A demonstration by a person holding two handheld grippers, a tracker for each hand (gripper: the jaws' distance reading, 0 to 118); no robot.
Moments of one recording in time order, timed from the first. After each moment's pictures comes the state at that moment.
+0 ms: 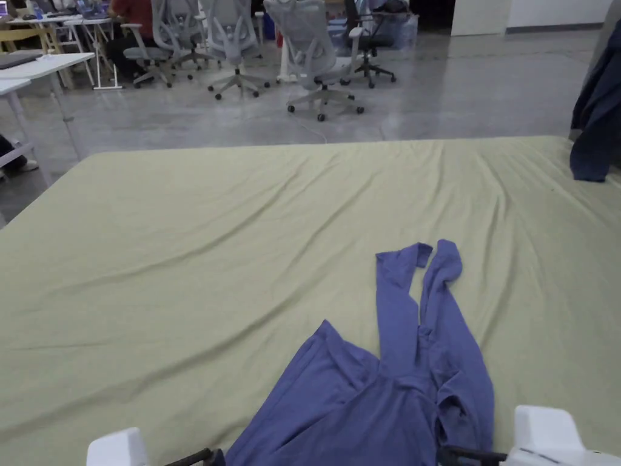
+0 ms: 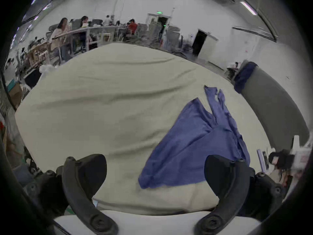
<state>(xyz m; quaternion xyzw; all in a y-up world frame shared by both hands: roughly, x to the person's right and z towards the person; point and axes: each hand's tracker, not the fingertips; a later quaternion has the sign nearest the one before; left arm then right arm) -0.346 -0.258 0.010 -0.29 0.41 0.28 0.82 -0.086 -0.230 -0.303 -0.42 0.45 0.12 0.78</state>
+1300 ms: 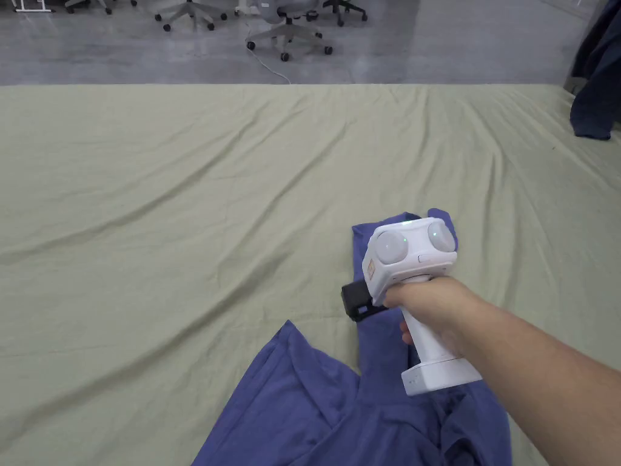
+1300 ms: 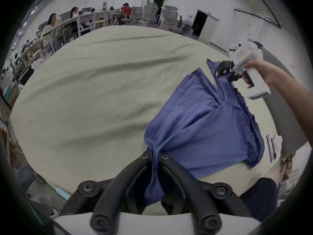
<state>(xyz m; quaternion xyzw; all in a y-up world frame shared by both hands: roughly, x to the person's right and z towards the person) -0.351 -0.320 -0.032 -0.37 0.39 0.30 0.79 -0.451 -0.347 -0.520 -0.49 0.37 0.32 0.72</state>
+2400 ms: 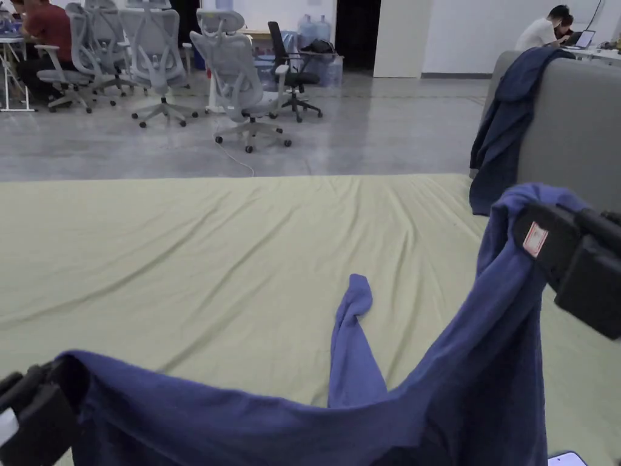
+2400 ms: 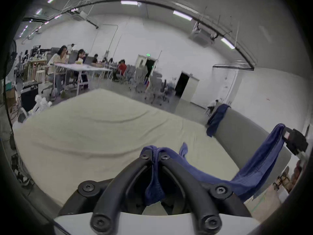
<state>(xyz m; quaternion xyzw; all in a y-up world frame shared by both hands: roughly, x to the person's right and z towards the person) -0.277 -0.070 -0.019 -0.07 0.41 0.22 0.89 0.010 0.009 -0.312 -0.05 0.47 -0.05 0.88</state>
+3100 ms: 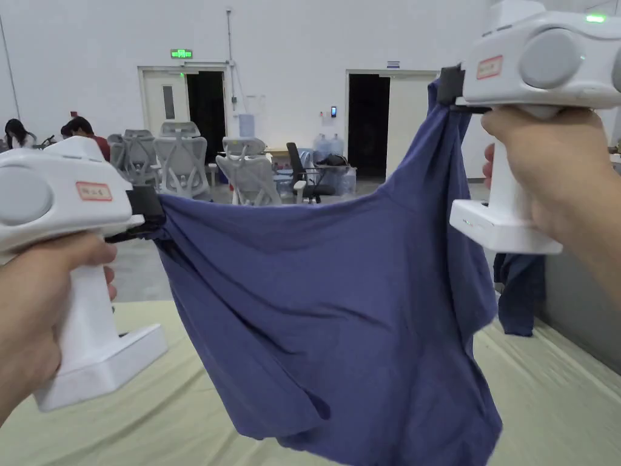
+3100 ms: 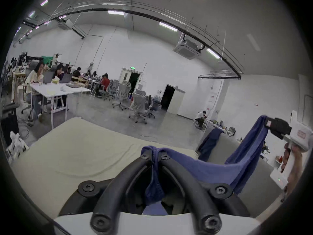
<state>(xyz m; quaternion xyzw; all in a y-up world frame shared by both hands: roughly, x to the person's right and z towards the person) -0.519 0.130 -0.204 -0.02 0.36 0.19 0.92 -0.256 0.230 -0.517 0.02 0.40 -0.02 0.92</state>
